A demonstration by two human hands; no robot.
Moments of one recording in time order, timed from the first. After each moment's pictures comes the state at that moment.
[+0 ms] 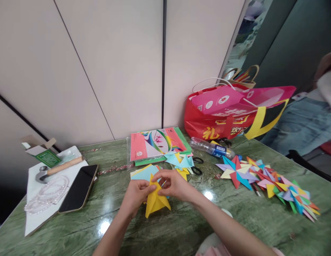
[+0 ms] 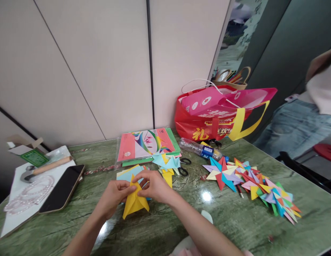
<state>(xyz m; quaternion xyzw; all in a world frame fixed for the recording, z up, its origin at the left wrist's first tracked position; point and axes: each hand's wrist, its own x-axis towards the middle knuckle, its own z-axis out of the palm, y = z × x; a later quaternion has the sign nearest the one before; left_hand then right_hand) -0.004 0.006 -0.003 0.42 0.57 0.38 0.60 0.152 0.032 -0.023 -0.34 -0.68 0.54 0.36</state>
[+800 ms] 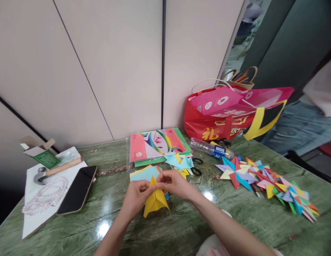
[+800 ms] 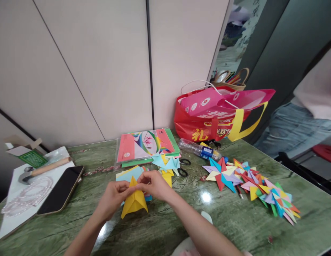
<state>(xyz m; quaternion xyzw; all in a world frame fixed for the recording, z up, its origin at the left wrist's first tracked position) -0.005 0.005 -0.006 0.52 0.56 0.36 0.54 0.151 0.036 -0.024 -0.39 -0.62 0.58 0.35</state>
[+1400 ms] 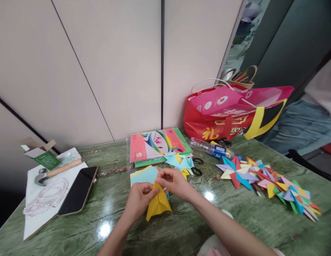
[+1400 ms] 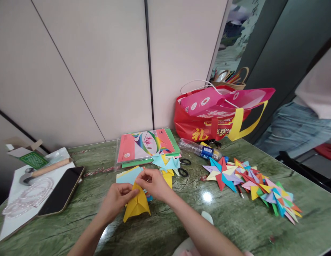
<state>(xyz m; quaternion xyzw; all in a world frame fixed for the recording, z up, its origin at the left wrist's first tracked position) 0.000 0.002 -0.004 0.53 0.55 0.34 0.55 0.147 0.034 -0.017 -0.40 -0.62 0.55 0.39</state>
